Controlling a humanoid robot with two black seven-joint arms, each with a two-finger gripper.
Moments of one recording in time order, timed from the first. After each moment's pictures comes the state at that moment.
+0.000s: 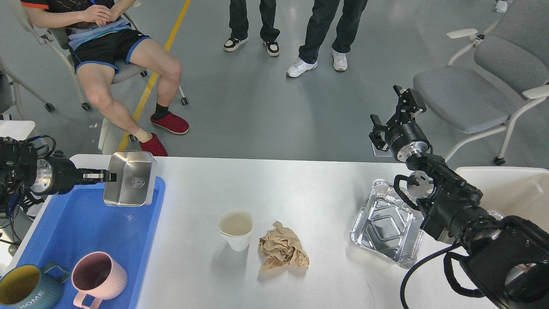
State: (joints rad) left arm -0.99 0.40 0.56 -0.09 0.91 -0.42 -0.78; right arm 0.90 0.00 0.89 0.17 -0.28 0.33 0.45
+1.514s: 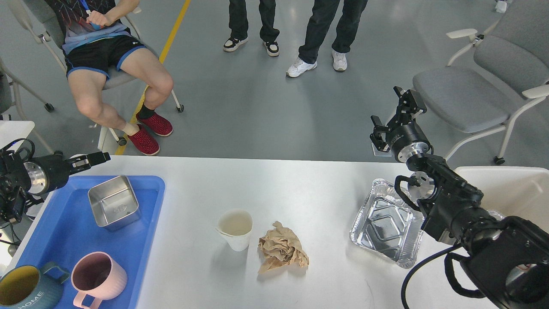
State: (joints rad) left arm -0.90 0.35 0.54 0.06 0.49 -0.35 -0.68; right arm 0.90 -0.01 0.88 0.17 -0.28 0.33 0.45
